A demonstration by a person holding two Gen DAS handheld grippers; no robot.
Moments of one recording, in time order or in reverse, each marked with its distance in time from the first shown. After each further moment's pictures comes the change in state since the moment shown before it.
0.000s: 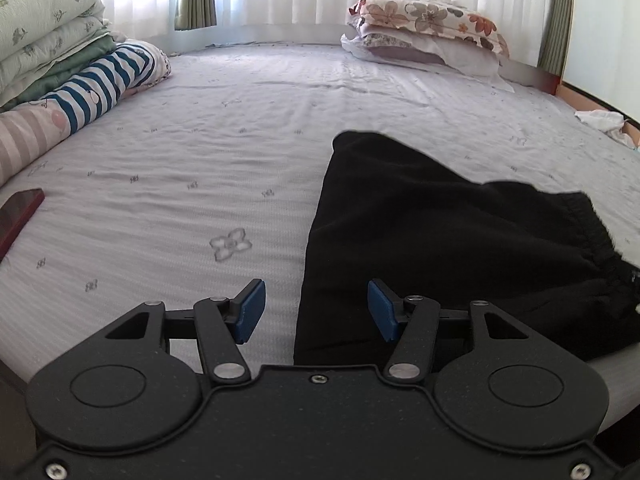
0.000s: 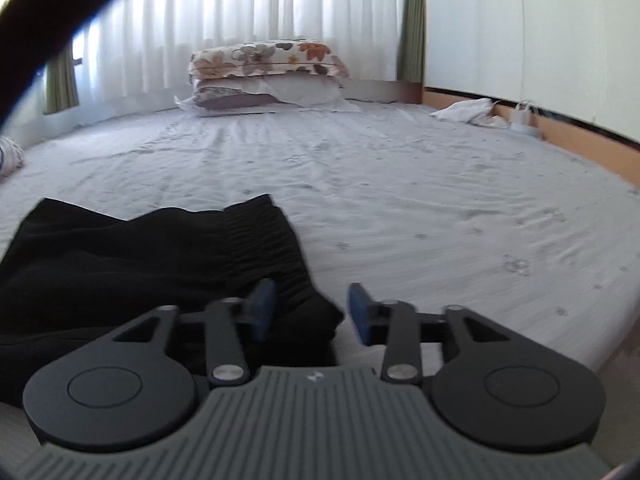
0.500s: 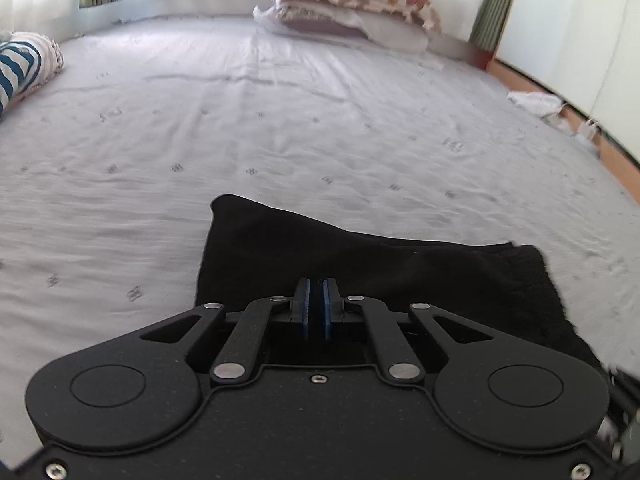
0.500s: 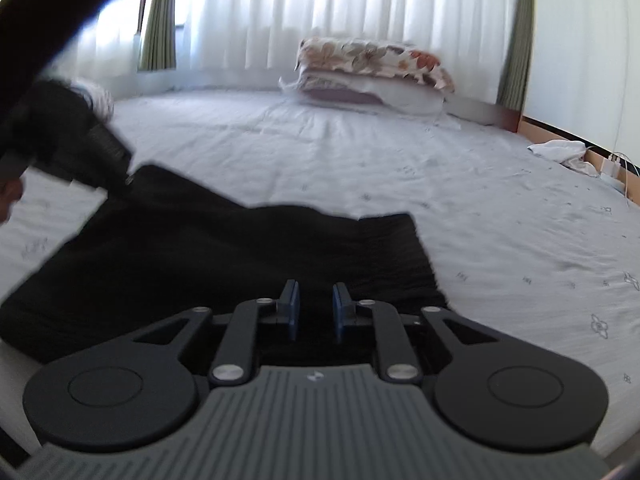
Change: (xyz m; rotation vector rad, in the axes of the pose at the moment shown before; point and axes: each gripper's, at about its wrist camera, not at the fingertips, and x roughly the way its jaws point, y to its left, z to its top) left arm 0.087 -0.052 0.104 0.069 0.144 -0.245; right arm 0.008 0.079 0.000 -0.233 0.067 0.274
